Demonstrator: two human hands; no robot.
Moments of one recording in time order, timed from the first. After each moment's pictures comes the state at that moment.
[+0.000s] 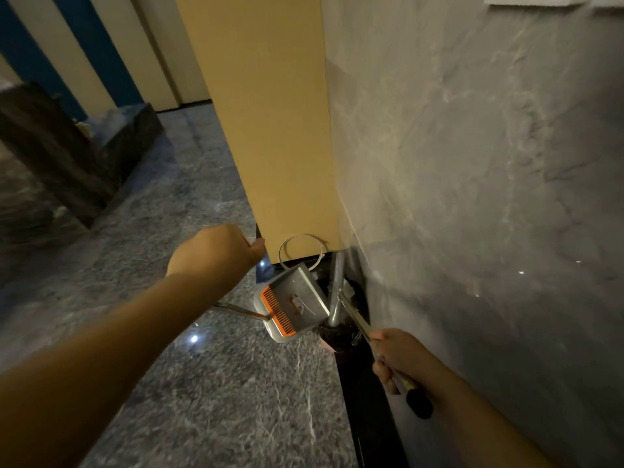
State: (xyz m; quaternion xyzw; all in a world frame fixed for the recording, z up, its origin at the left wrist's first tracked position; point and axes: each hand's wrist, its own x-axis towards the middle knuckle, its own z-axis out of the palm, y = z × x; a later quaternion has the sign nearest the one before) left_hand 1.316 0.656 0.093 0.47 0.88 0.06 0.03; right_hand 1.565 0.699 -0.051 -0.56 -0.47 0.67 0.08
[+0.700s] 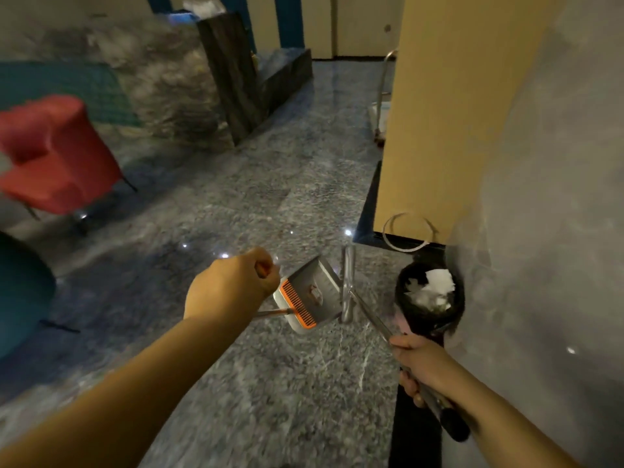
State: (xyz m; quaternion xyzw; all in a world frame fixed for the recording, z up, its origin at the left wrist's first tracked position) left_hand 1.295 0.376 0.059 0.26 0.95 0.17 0.02; right_hand 1.488 0.560 -0.050 -0.46 -0.62 0.63 -0.08
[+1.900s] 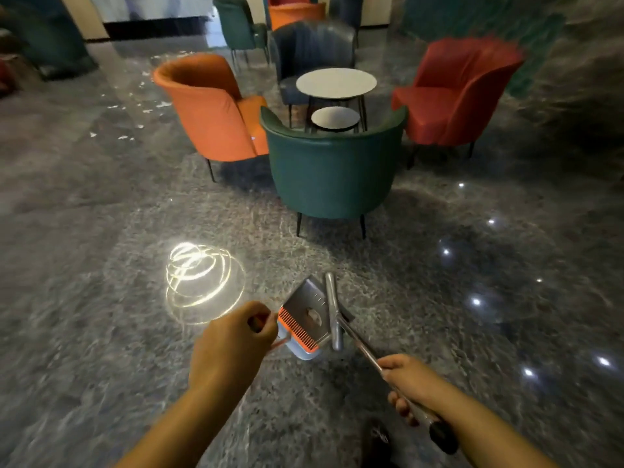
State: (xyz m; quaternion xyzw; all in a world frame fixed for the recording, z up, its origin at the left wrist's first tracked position) left_hand 1.253 -0.278 -0.027 -0.34 0.90 0.27 -0.07; right_hand 1.152 -0.045 -0.089 -0.08 -0.77 0.43 -0.46
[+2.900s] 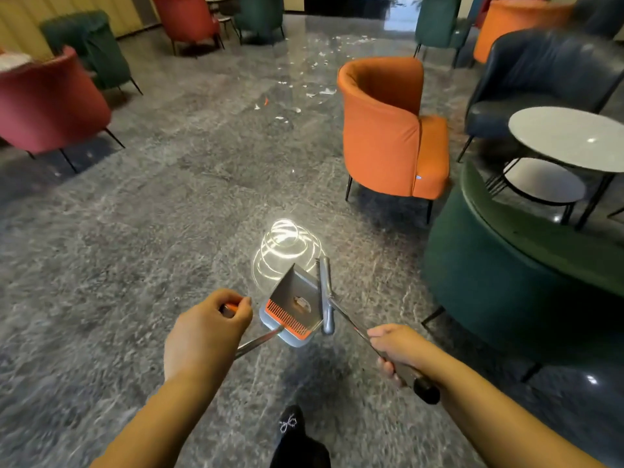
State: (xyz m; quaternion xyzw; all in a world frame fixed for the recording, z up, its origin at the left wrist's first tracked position) left_hand 1.087 -0.768 -0.036 -0.64 0.70 0.27 -0.19; right_hand 0.854 -0.646 -0.089 0.12 -0.76 0.29 -0.57
